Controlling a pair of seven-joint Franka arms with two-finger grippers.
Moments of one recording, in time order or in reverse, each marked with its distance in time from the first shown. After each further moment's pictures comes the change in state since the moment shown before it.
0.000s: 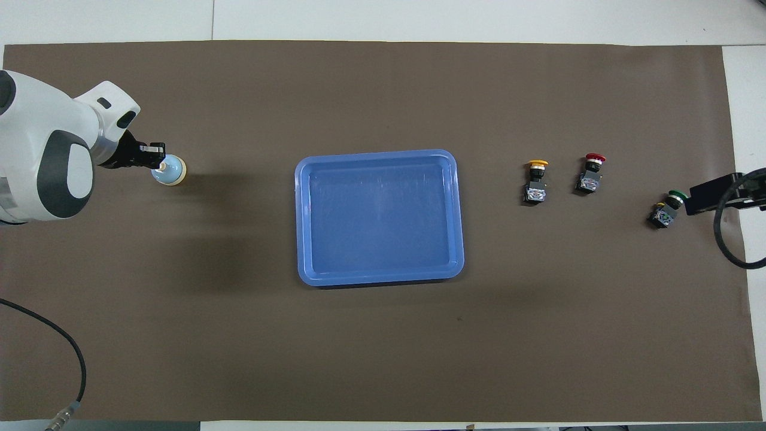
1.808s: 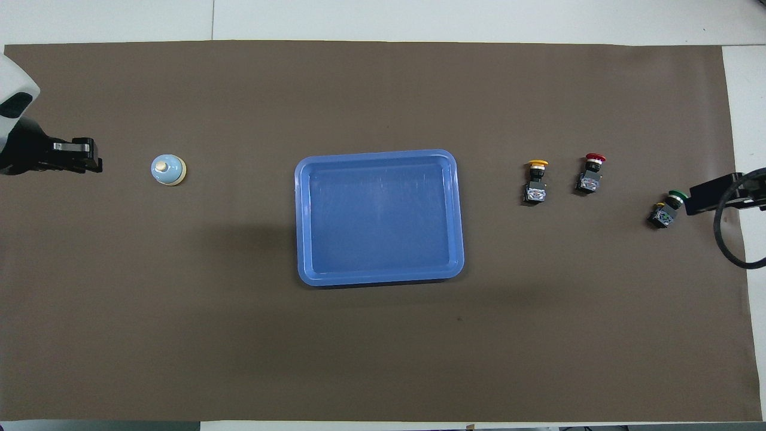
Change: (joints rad) left arm -0.003 -0.278 -0.013 0.121 0.000 -0.391 0.001; right arm 0.000 0.000 0.000 0.000 0.000 0.000 0.000
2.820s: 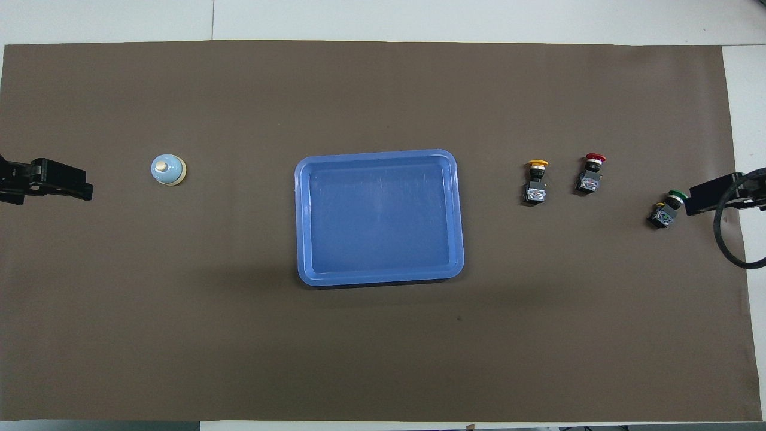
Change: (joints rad) left arm 0.000 -0.089 0.000 0.056 0.000 -0.231 0.001; right arm 0.000 0.000 0.000 0.000 0.000 0.000 0.000
